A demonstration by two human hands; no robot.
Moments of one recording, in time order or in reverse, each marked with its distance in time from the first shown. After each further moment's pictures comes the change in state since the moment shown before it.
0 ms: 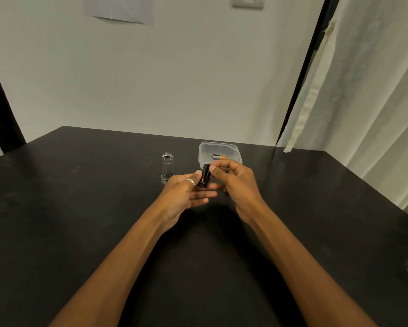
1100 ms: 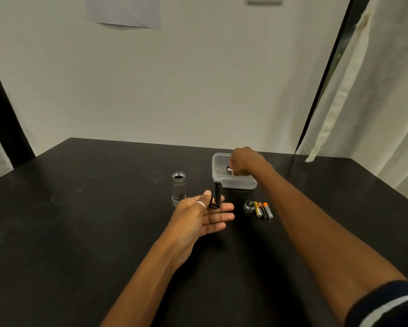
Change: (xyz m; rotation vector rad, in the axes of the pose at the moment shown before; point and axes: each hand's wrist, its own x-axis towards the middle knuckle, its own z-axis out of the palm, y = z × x) left_hand 0.010 0.001 -0.006 -0.079 0.039 -0.092; right_hand 0.194 0.009 -0.002 -1.514 -0.283 -0.051
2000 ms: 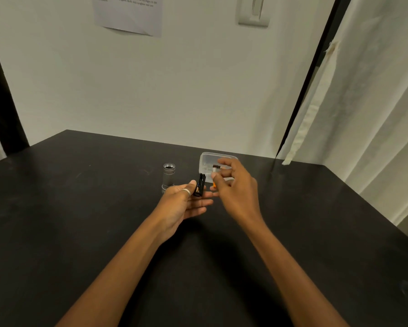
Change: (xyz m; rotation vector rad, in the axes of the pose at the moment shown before) left_hand -0.006 -0.001 0.005 -0.030 0.026 0.050; right_hand -0.193 -0.051 0.002 1.045 0.544 -0.035
